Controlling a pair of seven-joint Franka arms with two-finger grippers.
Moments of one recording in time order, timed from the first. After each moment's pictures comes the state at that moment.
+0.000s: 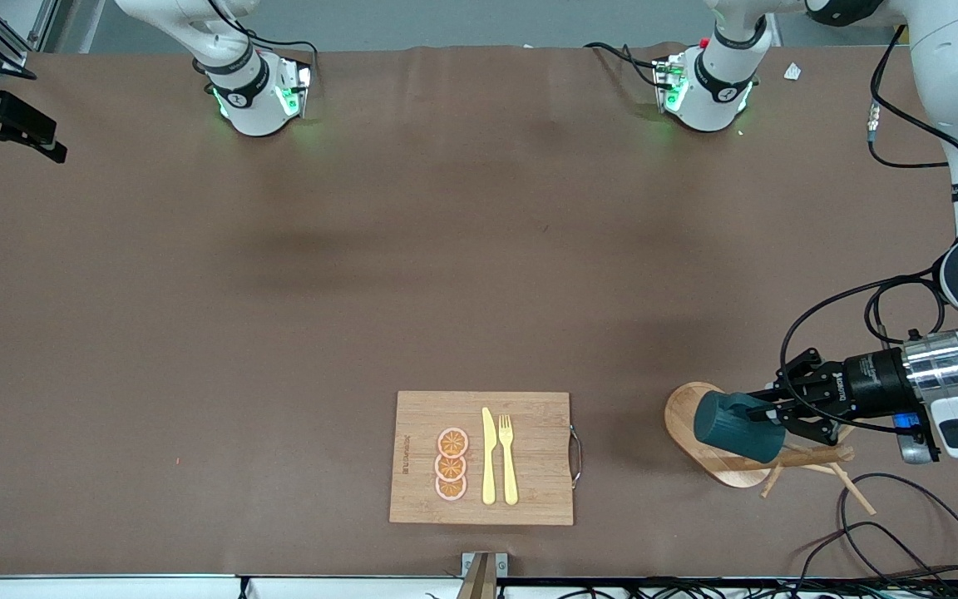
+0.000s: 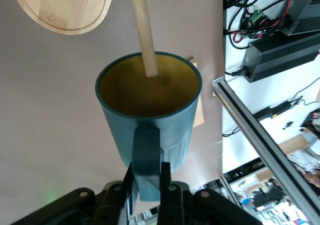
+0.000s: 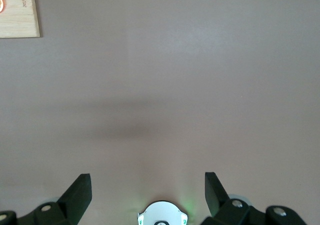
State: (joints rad) left arm 0.03 0.63 0.02 -1.22 -0.87 1.81 -0.89; right arm 0.02 -0.13 -0.06 -1.57 0.01 1.36 0.00
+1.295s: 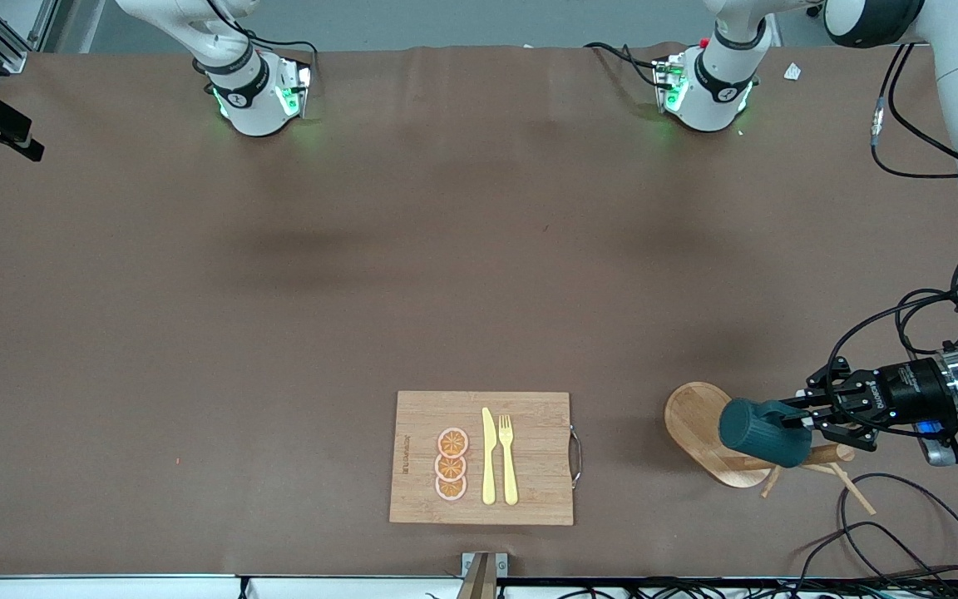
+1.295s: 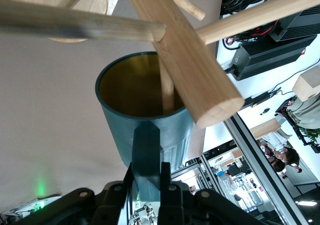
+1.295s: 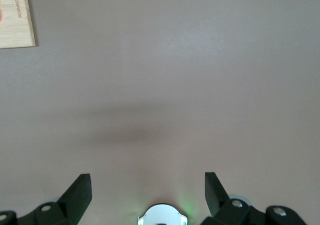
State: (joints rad) left arm 0.13 0.69 0.02 -1.23 -1.01 1.74 -0.77; right arm 0.01 -0.13 -0.08 -1.56 0.01 1.37 0.00
